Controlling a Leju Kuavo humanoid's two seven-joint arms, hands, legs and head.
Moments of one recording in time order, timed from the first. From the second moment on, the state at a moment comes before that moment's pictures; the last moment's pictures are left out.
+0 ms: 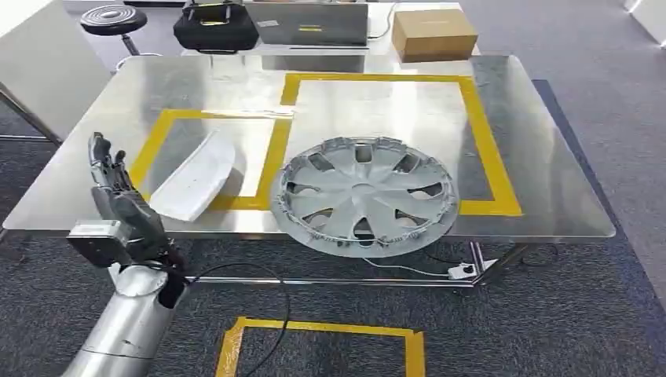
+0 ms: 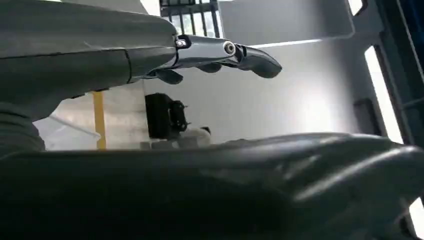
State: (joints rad) left arm -0.22 -0.16 -0.06 -1.43 -0.19 0.52 -0.64; right arm -0.08 0.16 -1.05 -0.20 1.36 0.03 -0.13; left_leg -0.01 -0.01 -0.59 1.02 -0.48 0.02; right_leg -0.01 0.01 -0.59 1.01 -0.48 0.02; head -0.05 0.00
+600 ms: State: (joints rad) left arm 0.03 -0.18 -0.12 -1.73 -0.12 0.59 -0.68; right arm -0.07 0.17 -1.08 -0.20 1.33 0.02 -0.14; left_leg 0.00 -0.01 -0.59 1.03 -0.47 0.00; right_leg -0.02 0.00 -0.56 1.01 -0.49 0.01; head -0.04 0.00
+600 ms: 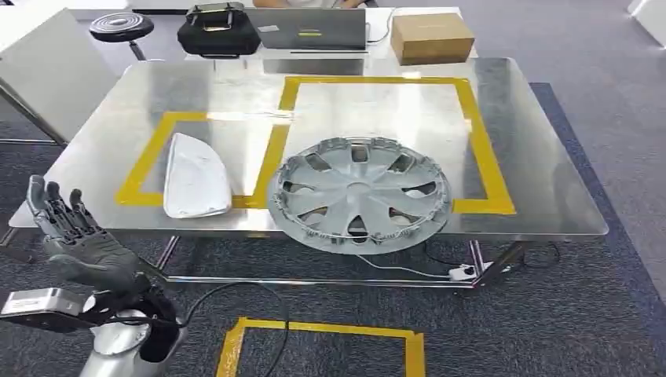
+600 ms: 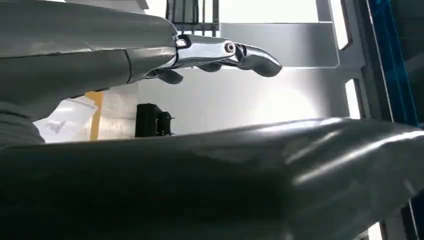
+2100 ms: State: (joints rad) left arm 0.12 -0.19 -0.17 -1.76 -0.13 0.62 -0.68; right arm -0.07 0.18 -1.11 -0.20 1.31 0.00 -0.13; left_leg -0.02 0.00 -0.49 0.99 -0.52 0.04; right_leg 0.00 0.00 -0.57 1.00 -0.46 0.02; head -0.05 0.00
